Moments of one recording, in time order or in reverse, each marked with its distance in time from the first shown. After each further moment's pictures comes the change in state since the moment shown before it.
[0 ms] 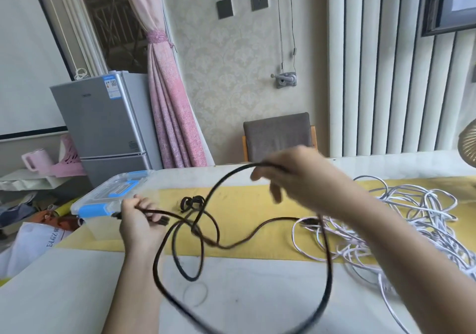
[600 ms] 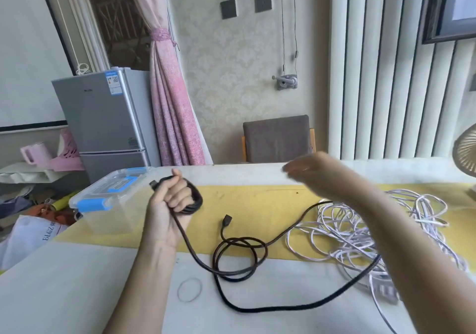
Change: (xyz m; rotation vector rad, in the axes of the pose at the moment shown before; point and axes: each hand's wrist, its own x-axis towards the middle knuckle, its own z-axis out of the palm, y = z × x) left_hand -0.023 -0.018 0.021 -0.286 -0.706 -0.384; right_hand 0.012 0.054 -0.013 -0.172 0.013 0.260
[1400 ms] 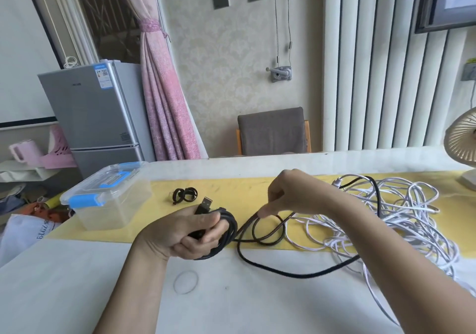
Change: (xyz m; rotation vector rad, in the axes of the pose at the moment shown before) left_hand -0.025 -0.010 0.010 0.719 -0.623 -0.885; right_hand -0.003 0.003 0.037 -0.110 -0.281 -0.105
